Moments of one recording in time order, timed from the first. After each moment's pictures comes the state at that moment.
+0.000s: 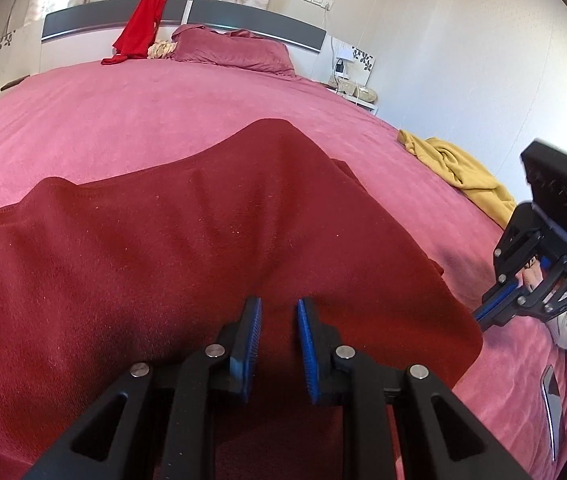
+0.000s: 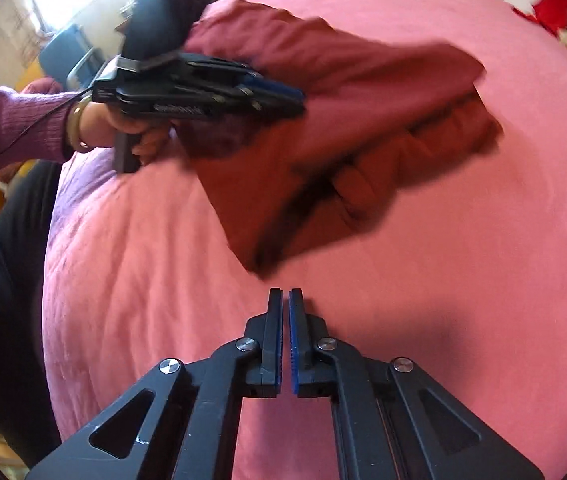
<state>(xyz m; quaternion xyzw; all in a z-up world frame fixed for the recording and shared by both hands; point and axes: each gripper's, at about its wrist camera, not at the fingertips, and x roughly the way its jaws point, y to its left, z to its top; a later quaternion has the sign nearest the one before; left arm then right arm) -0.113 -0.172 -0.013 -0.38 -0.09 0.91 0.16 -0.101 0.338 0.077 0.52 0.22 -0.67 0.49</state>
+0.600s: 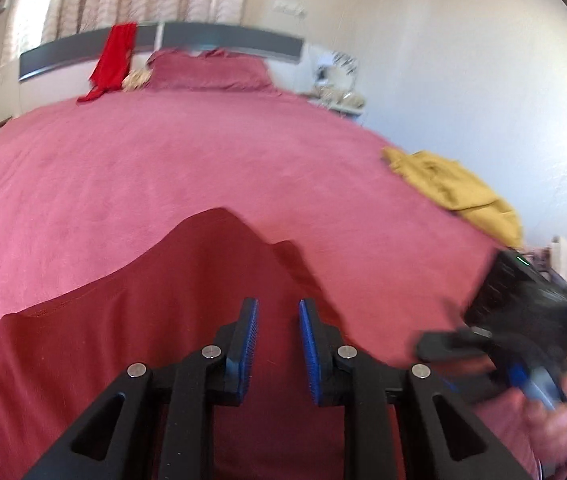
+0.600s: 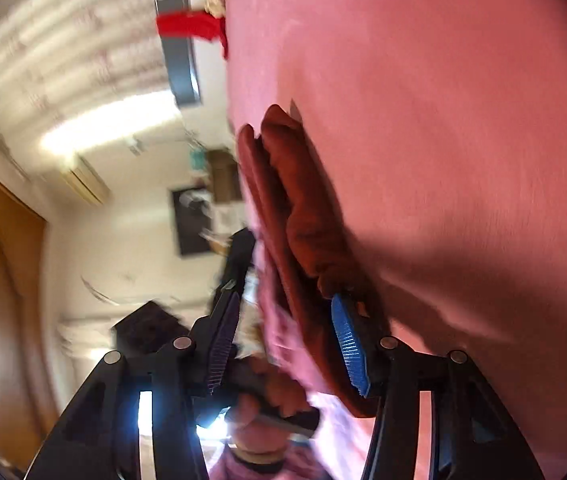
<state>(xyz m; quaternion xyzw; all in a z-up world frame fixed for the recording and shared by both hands) -0.177 -0.126 0.034 -0.37 -0.05 0.91 0.15 -0.133 0.444 0.003 0.46 -0.61 -0.57 0.30</state>
